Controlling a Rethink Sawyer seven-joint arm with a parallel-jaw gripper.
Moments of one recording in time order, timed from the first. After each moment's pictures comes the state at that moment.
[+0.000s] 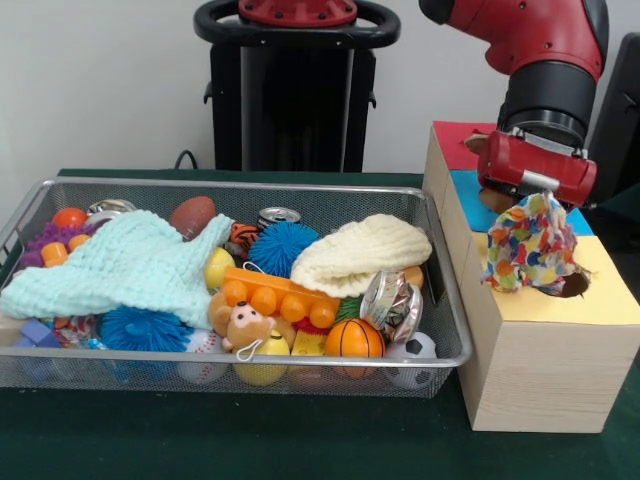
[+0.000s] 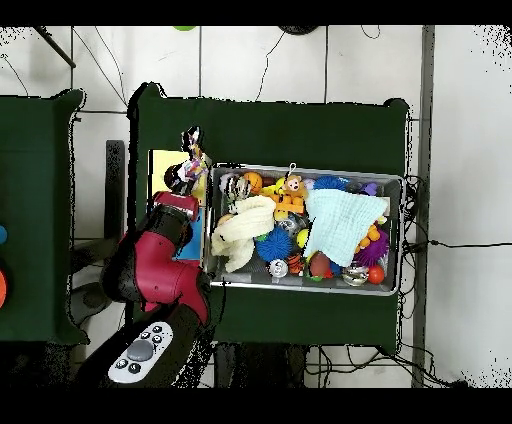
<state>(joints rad) 0.51 -0.33 -0.48 1.72 0.48 -0.52 1.80</state>
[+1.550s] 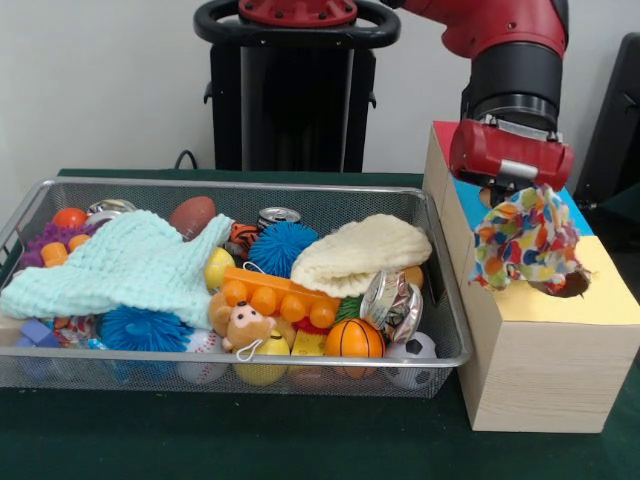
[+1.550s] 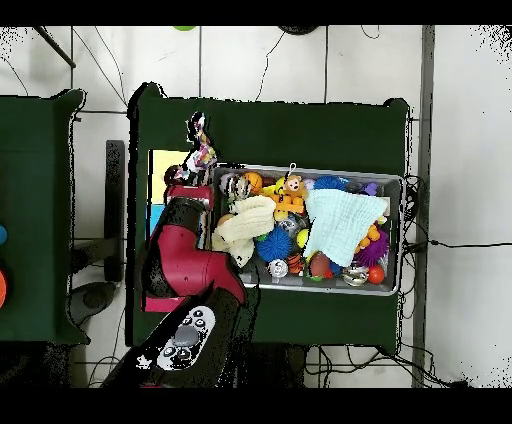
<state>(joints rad) 0.32 -0.45 -0.39 1.71 0.16 -0.52 1.80</state>
